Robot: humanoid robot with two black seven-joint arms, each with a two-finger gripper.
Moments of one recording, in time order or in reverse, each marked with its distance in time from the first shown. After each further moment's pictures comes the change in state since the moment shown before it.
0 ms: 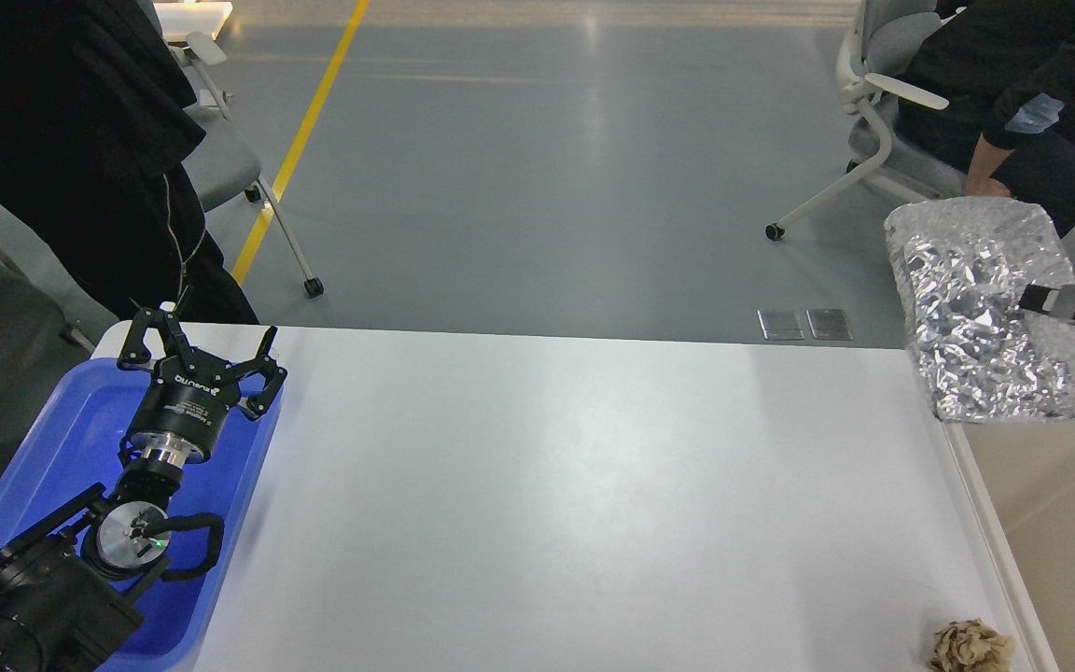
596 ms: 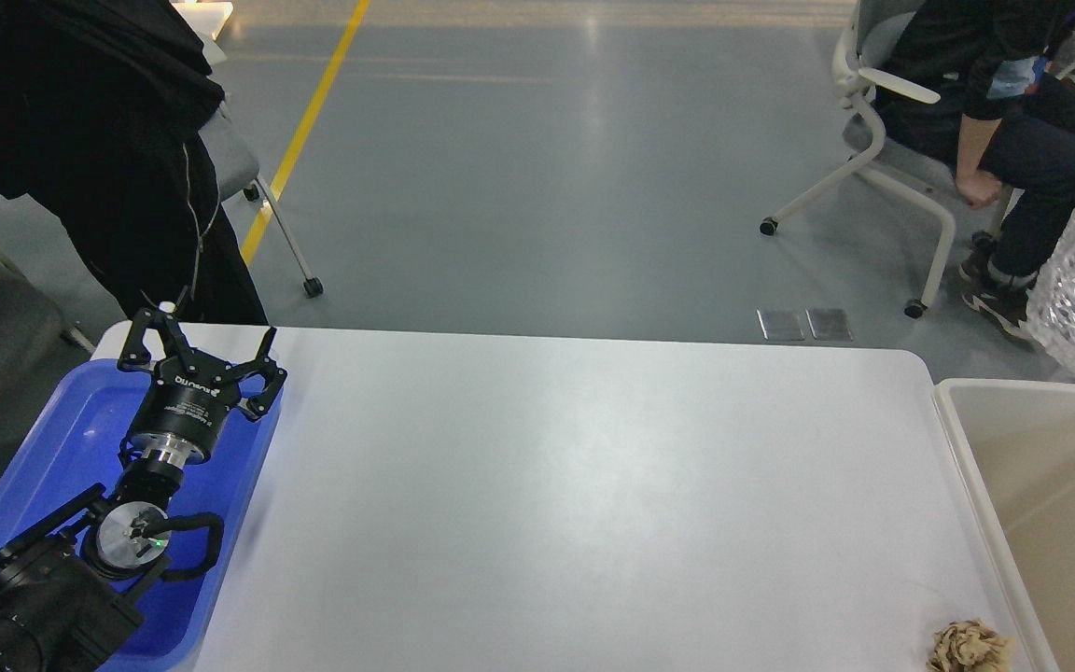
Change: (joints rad) left arm 0.000 0.000 0.000 0.000 0.000 0.001 0.000; right arm -0.195 0.200 -0.033 -0.498 0.539 -0.024 0.140
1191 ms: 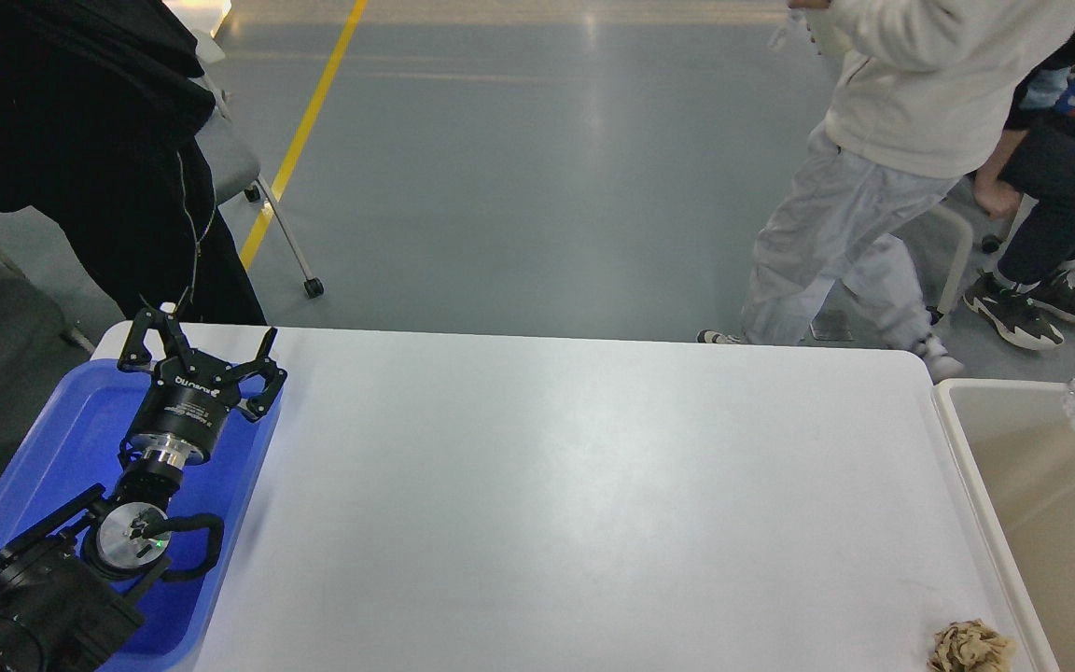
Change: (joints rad) left arm 0.000 0.000 0.000 0.000 0.000 0.000 0.000; right arm -0.174 0.430 0.004 -0.647 0.260 0.000 0.002
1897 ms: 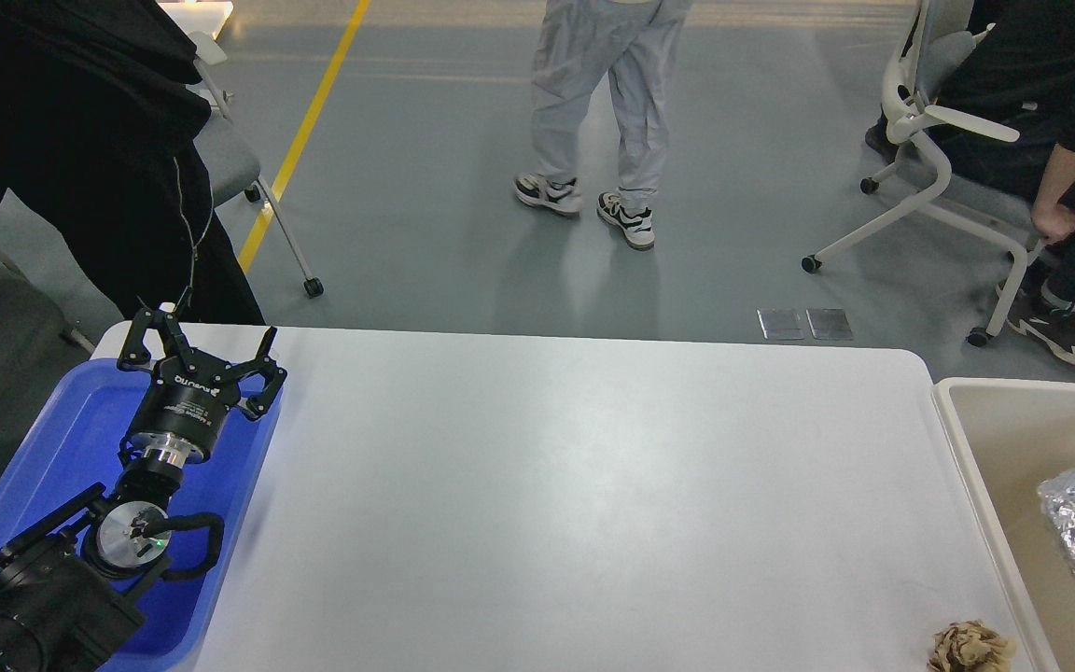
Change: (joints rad) left arm 0.000 0.000 0.000 0.000 0.000 0.000 0.000; right arm -0.064 0.387 0.010 -0.430 0.083 -0.216 -0.079
